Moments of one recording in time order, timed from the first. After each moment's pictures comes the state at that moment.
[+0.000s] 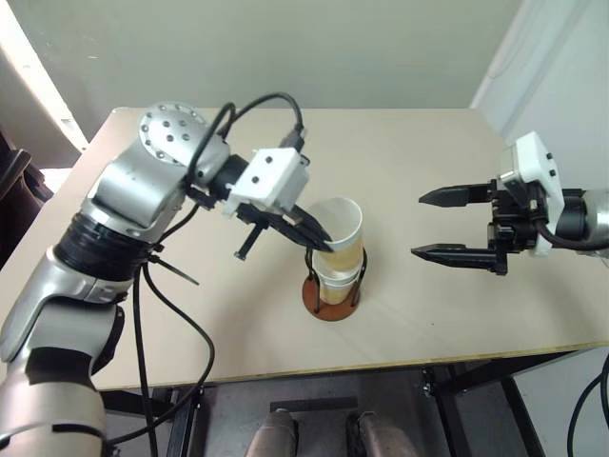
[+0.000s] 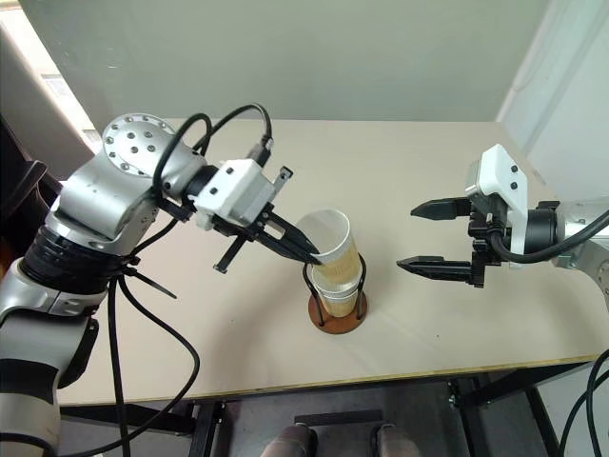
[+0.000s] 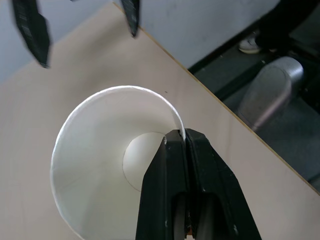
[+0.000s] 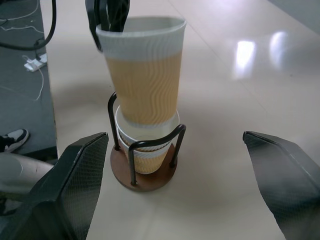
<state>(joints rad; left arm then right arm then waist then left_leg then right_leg) -1.15 0.86 -0.47 0.02 -0.49 0.18 -1.57 -0.61 -1.03 -0.15 -0.44 0.74 0.89 1.07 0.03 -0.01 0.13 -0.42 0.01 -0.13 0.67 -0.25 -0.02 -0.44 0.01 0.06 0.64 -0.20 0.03</state>
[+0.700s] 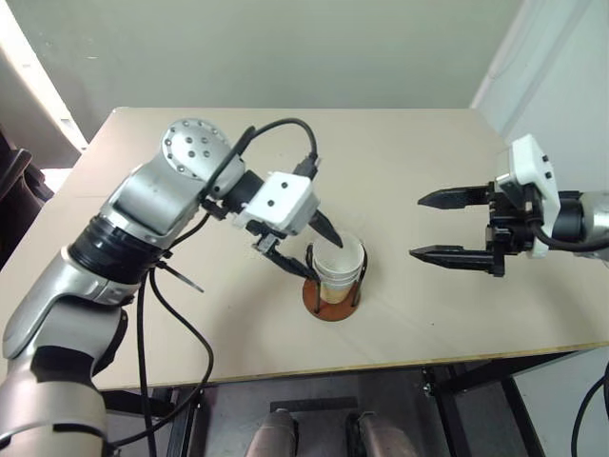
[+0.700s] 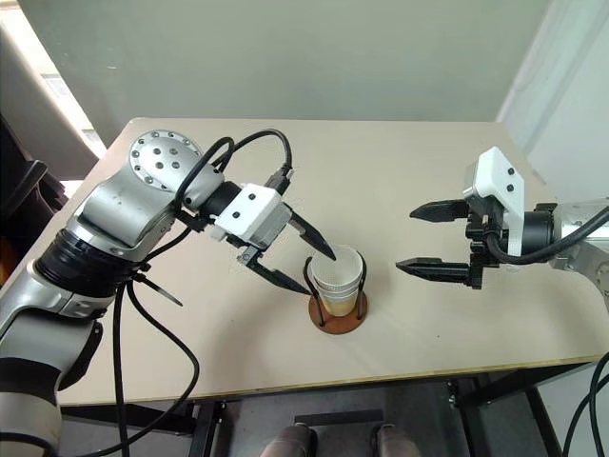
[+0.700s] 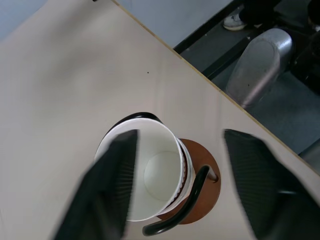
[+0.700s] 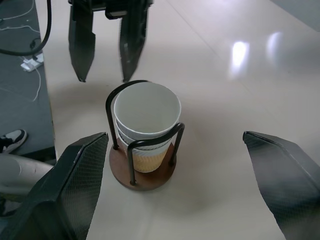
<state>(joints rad) -1.15 0.85 -0.54 0.04 -0.46 0.14 -1.57 -0.61 -1.04 -0.13 -0.45 0.76 0.89 1.06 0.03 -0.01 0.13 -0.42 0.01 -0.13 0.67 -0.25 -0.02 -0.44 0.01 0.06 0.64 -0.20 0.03</state>
